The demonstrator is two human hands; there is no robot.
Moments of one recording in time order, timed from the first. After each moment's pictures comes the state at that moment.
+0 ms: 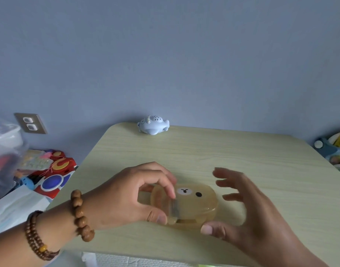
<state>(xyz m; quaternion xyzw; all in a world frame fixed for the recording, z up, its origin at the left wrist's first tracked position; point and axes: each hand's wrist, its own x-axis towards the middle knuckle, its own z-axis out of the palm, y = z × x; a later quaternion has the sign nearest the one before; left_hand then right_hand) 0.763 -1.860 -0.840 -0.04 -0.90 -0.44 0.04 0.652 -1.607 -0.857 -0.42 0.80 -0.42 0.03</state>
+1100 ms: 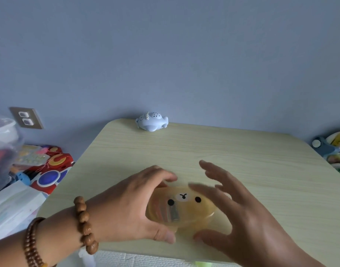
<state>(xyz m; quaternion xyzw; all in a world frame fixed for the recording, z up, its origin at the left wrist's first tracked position) 0.772 -1.840 -0.843 -0.02 -0.96 -0.27 0.04 0.664 -1.613 -0.848 -0.53 0.82 -0.21 -0.05</state>
